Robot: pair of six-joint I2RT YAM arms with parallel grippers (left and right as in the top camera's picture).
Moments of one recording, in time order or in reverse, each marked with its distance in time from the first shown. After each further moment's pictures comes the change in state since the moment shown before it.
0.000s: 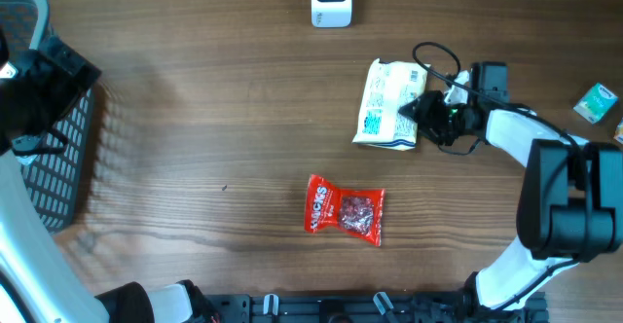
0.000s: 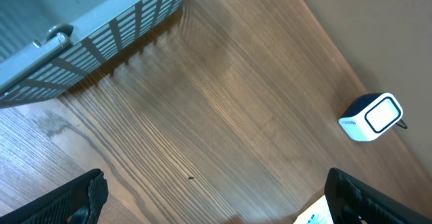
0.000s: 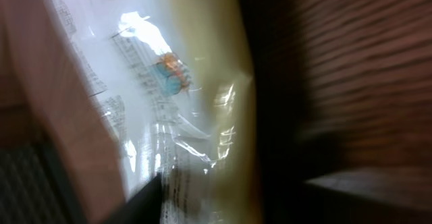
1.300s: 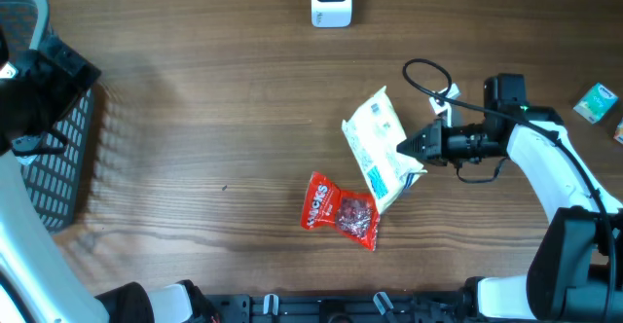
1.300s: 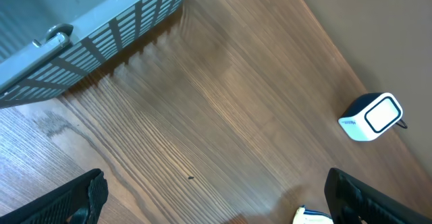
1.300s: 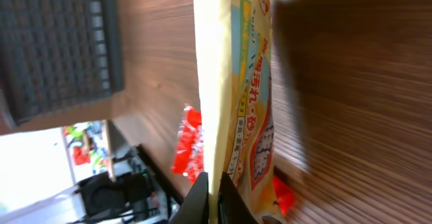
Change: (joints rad) left arm 0.000 0.000 0.000 0.000 0.000 0.000; right arm -0.018 -0.313 0.003 -0.598 -0.354 -0.600
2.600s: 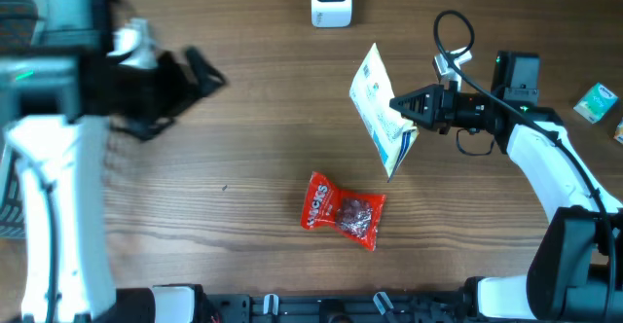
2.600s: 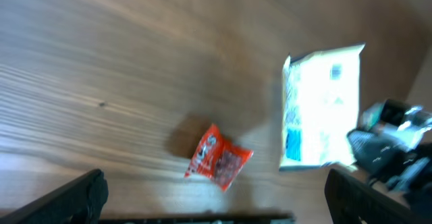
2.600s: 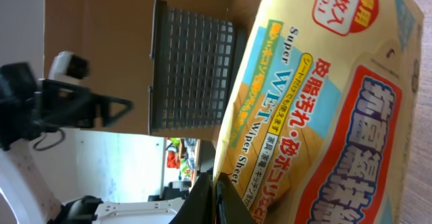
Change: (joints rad) left arm -0.344 0.019 -0.322 0.122 0.343 0.063; right arm 0.000 0.000 -0.004 0.544 -0.399 0.497
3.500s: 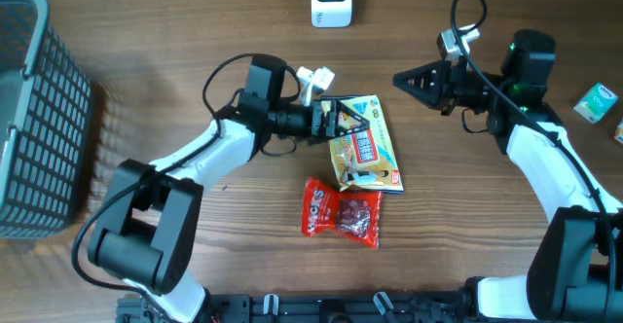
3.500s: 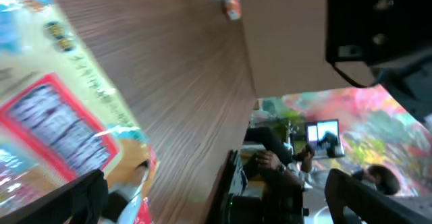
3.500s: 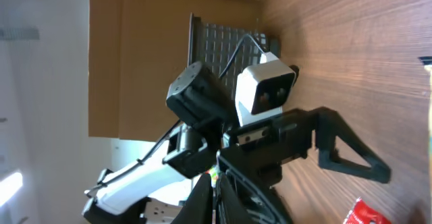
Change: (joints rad) left arm -0.397 0.281 -0.877 1.650 0.727 -0.143; right arm 0.000 0.000 -0.004 0.483 -0.063 0.541
